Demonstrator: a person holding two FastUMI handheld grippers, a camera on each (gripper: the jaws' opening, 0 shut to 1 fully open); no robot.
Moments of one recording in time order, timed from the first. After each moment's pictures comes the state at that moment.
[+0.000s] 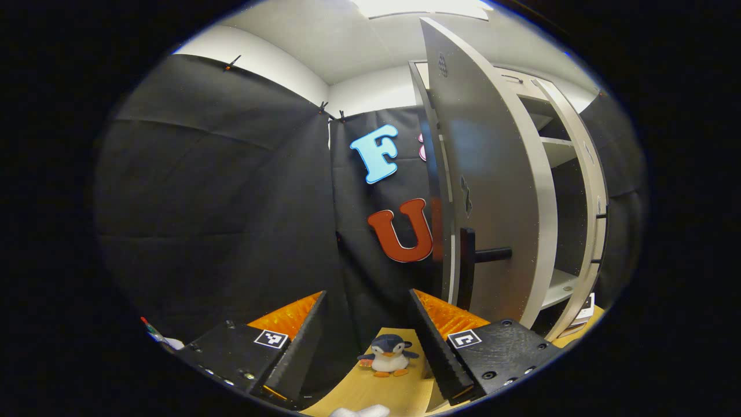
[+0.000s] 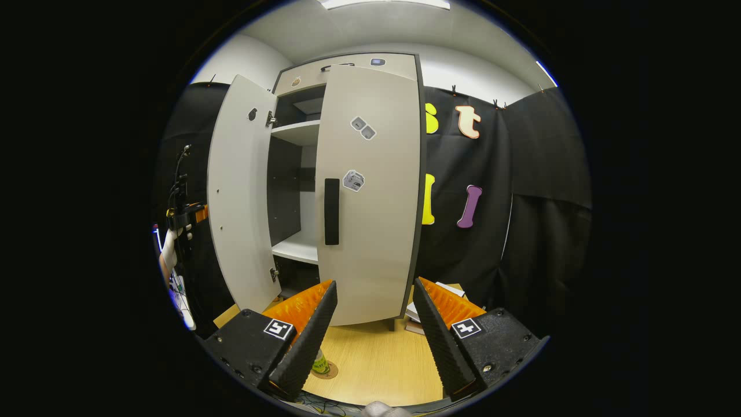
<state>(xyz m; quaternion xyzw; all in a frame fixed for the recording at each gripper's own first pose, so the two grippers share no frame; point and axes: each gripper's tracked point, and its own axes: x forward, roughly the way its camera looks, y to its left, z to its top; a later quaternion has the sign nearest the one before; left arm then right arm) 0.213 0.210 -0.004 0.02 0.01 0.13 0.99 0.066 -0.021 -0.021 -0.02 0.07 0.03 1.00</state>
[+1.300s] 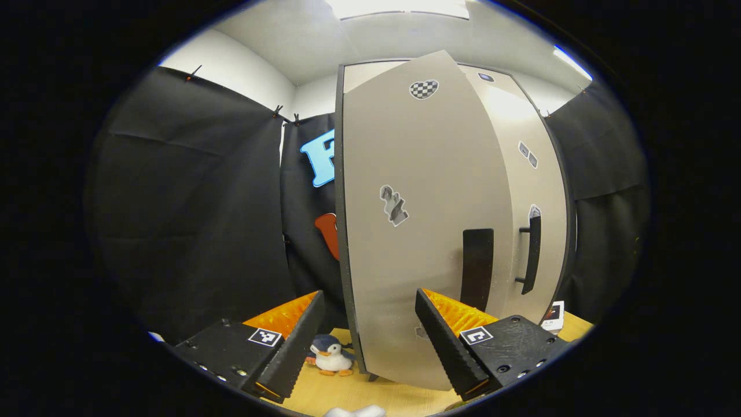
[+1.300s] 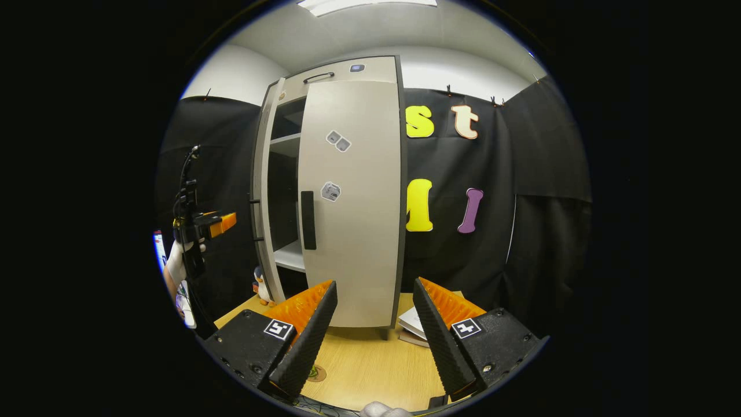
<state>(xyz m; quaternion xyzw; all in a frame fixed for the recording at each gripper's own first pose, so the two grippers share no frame) 0.231 0.056 0.008 0.03 0.01 0.04 1.00 0.083 -0.081 -0.006 -0.01 0.06 0.05 1.00</state>
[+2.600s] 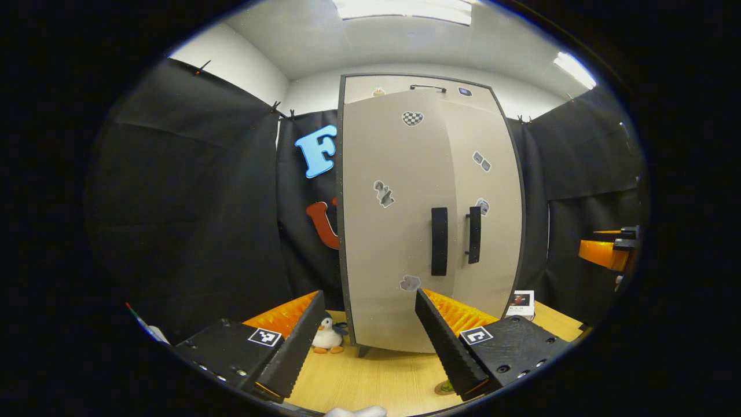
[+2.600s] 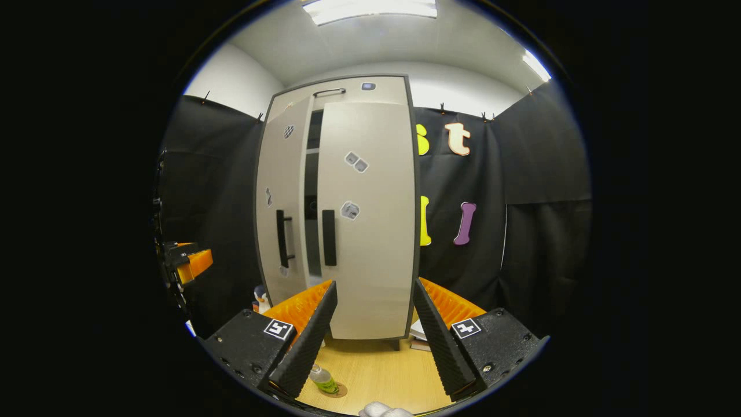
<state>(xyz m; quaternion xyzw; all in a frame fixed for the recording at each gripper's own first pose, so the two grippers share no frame) 0.116 0.049 -0.009 0.01 0.03 -0.01 1.00 0.068 -0.003 0.003 0.01 0.01 0.01 1.00</state>
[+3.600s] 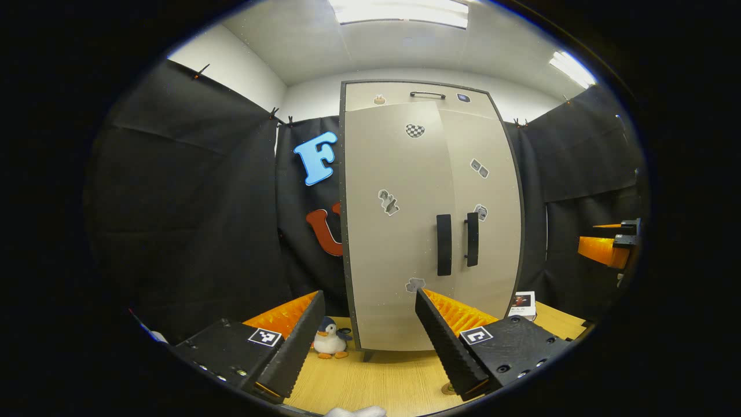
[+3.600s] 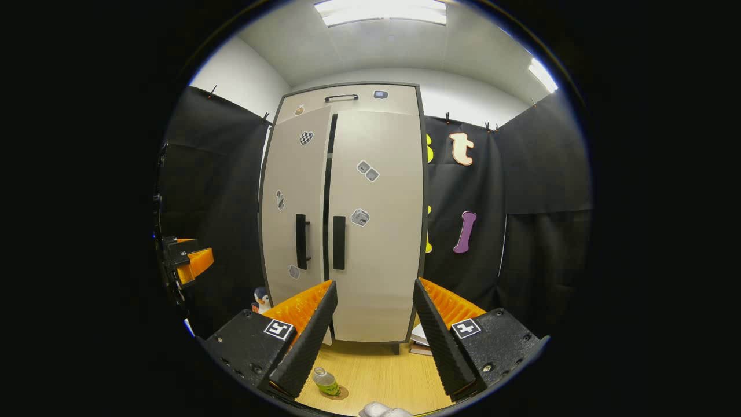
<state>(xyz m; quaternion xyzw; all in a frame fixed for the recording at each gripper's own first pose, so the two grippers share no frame) 0.119 0.060 0.003 0.01 0.01 -0.02 1.00 0.056 0.008 0.016 -0.01 -0.01 0.00 1.00</state>
